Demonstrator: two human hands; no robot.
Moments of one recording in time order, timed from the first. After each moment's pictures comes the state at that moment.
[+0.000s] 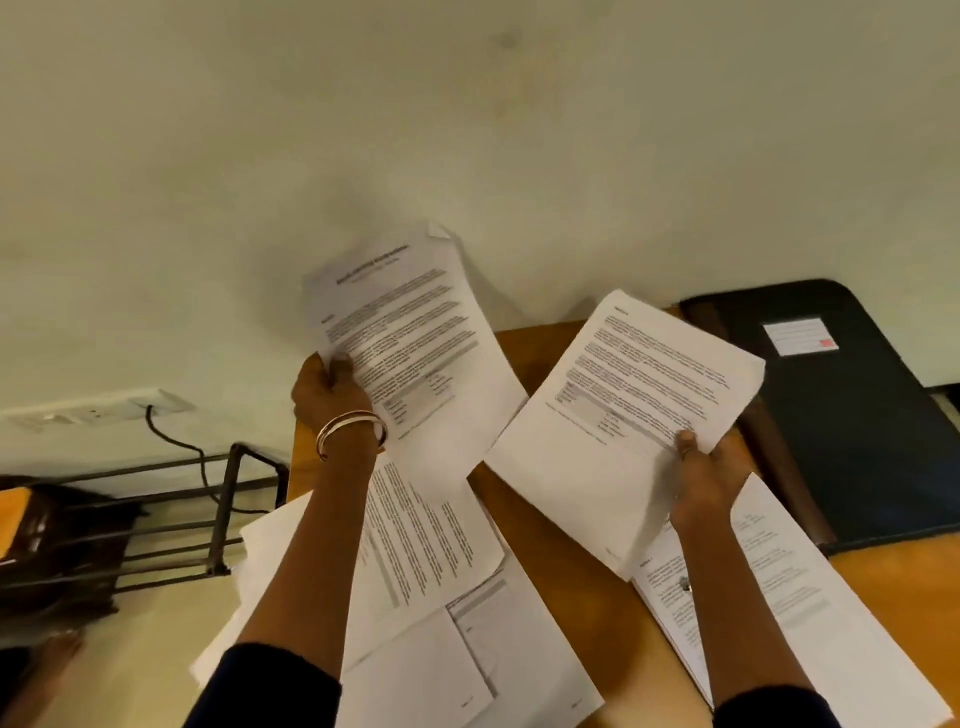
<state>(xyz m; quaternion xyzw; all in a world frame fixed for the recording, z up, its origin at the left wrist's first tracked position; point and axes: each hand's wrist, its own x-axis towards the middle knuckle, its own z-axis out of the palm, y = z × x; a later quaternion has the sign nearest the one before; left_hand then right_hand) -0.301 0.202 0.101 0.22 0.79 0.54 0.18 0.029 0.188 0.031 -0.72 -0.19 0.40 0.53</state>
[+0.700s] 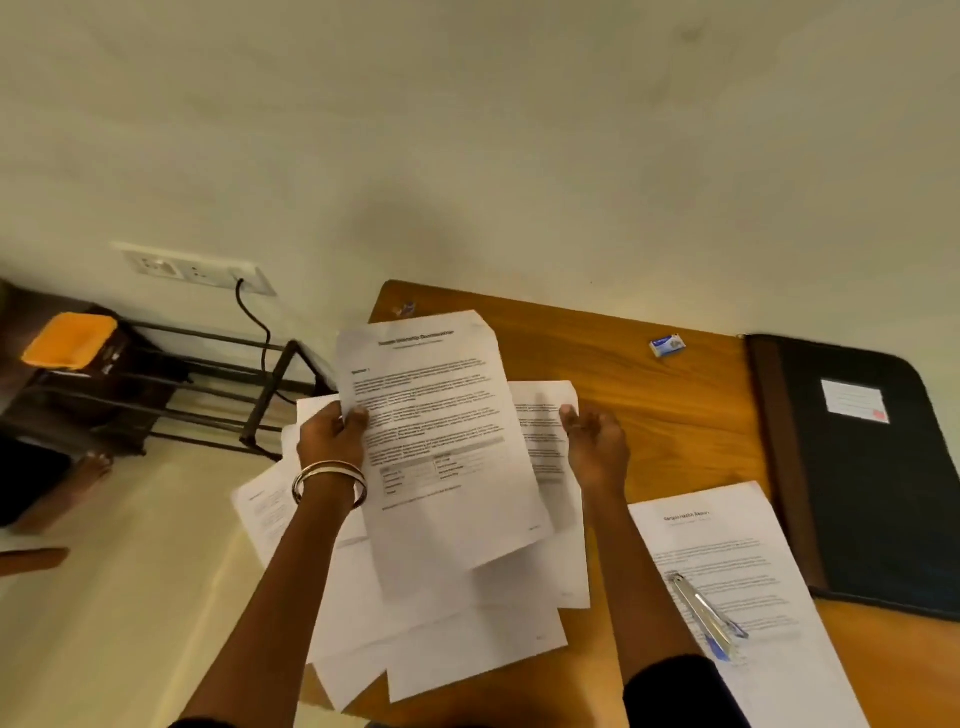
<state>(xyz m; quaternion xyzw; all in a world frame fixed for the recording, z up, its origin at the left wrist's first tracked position) -0.316 0.032 0.073 0.11 0.81 0.49 0.29 -0.083 0.153 0.029 -0.68 -0.51 0.45 0.27</state>
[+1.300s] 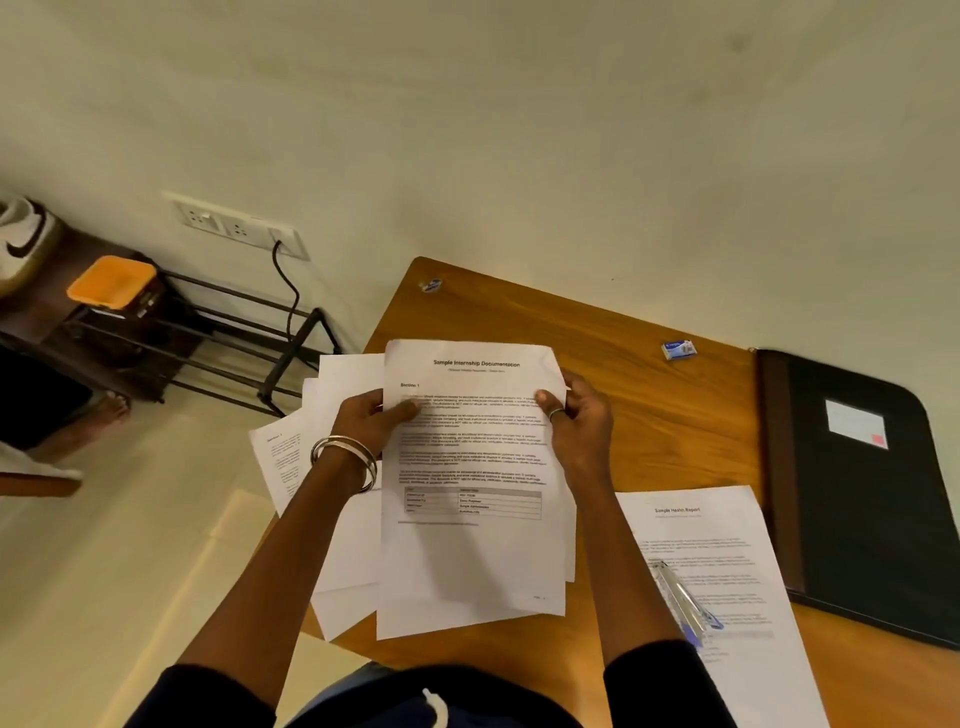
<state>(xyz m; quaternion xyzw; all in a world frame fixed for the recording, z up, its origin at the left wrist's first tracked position) -0.286 0.000 0.087 0.13 0.75 0.49 0.43 -0.093 0.123 0.063 -0.53 -0.58 0.53 0.32</state>
